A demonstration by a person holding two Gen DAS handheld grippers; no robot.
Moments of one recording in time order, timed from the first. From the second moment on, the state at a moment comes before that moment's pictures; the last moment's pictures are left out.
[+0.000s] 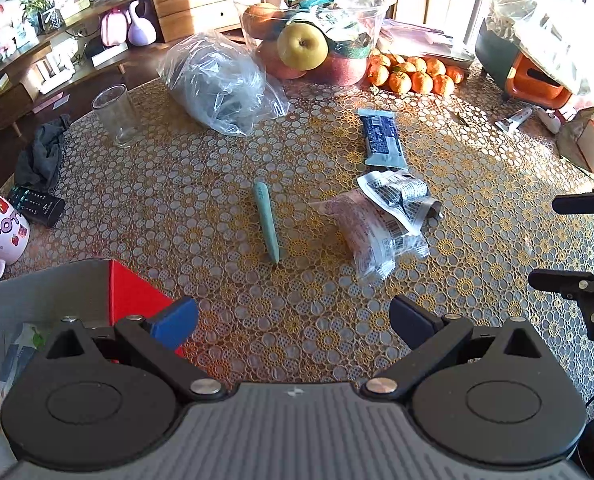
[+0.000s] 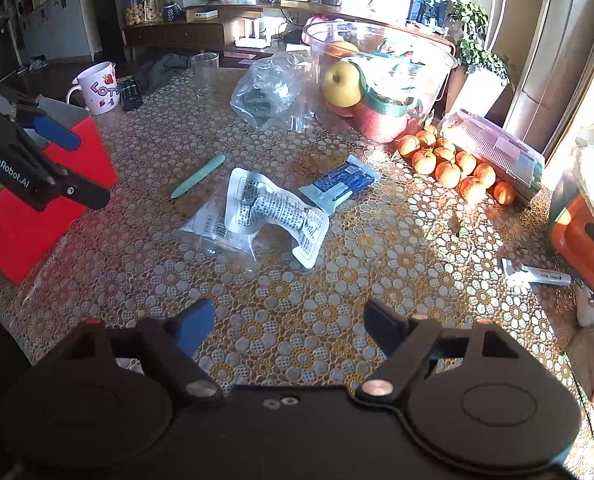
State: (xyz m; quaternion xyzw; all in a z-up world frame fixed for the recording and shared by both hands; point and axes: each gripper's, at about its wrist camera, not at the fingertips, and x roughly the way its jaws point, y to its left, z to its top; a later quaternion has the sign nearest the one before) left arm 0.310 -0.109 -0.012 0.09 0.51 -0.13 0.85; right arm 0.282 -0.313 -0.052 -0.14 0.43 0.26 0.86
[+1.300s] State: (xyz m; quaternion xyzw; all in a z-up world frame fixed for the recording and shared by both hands) left arm 0.419 -0.120 -0.087 0.07 0.56 -0.09 0.82; right arm 0.367 -0.274 -0.112 -0.17 0.44 0.29 0.83
